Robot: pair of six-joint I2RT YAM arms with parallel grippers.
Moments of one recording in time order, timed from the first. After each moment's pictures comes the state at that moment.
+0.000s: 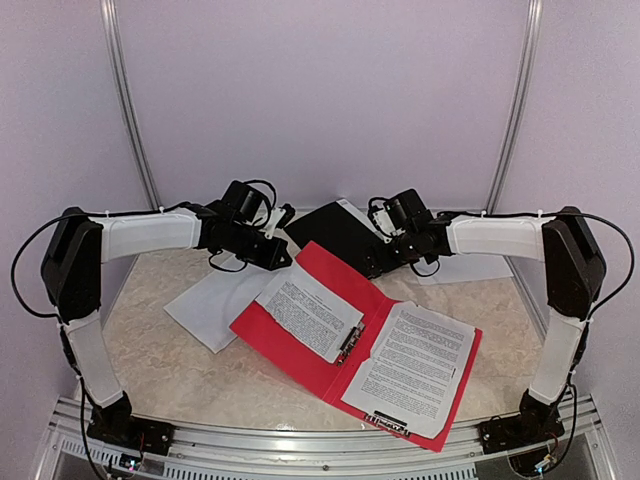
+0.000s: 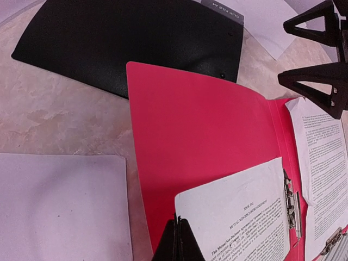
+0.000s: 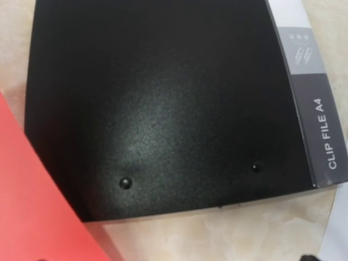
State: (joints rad) left arm -0.60 1.86 1.38 -0.36 0.27 -0.09; right arm 0.61 1.87 1.34 -0.30 0.15 0.06
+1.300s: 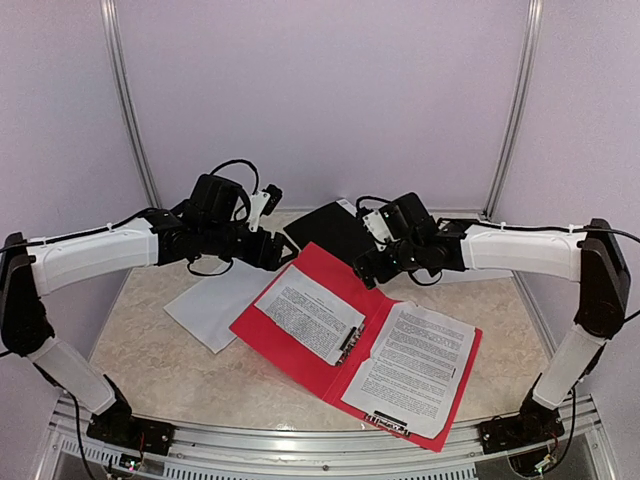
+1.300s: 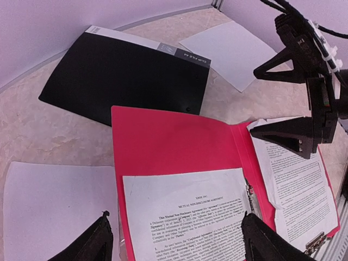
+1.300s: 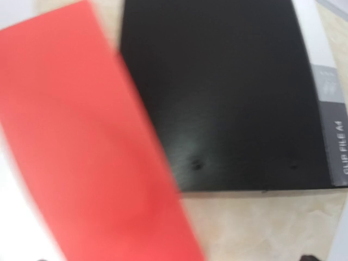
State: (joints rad) left arm -0.69 1.54 1.20 -0.27 0.13 -0.14; right arm 0.75 1.70 1.24 -0.29 0.19 0.02
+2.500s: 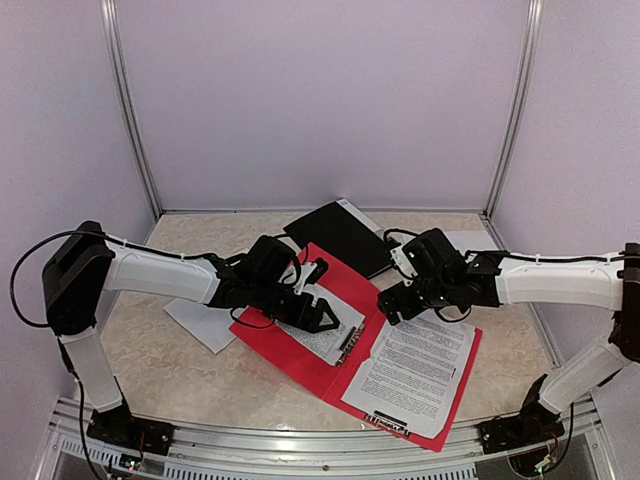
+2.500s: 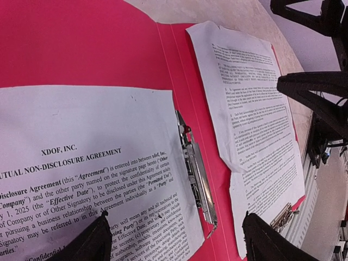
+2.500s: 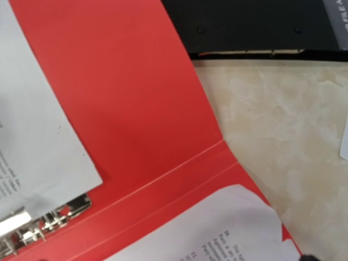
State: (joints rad) left arm -0.86 1.82 1.09 -0.06 0.37 -0.38; right arm 0.82 1.44 0.92 -0.33 0.25 0.20
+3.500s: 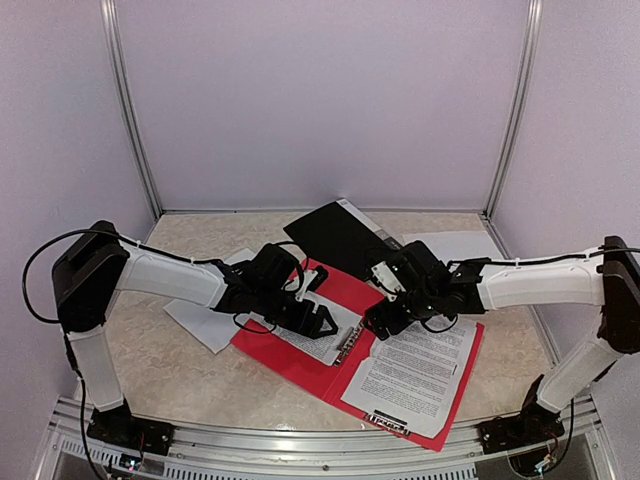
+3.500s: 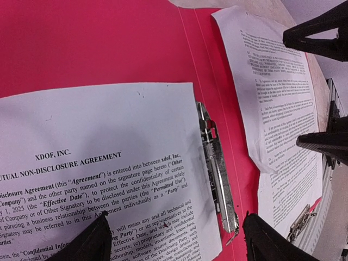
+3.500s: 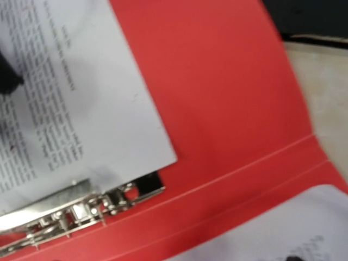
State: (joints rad) left arm -0.86 1.87 1.08 -0.04 0.34 -0.38; right arm 0.88 1.51 0.92 -0.30 0.13 0.18
